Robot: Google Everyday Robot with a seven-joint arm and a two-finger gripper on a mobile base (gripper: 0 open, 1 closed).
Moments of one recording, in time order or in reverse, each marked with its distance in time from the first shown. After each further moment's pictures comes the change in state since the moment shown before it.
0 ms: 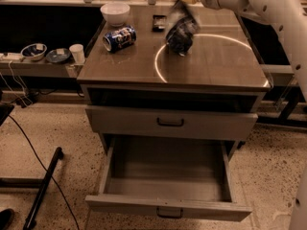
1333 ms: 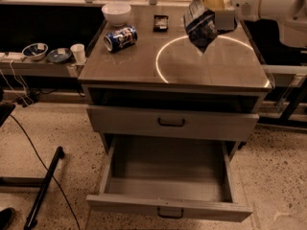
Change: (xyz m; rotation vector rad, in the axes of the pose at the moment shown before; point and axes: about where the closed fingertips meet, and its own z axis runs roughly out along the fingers) arm -0.014 0.040 -0.114 -0.136 0.020 0.014
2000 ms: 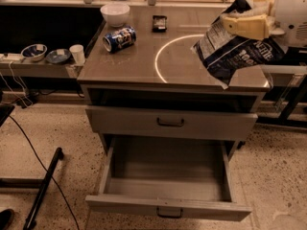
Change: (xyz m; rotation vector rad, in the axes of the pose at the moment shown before) arm -0.027 0.101 -0.117 -0.217 0.043 0.007
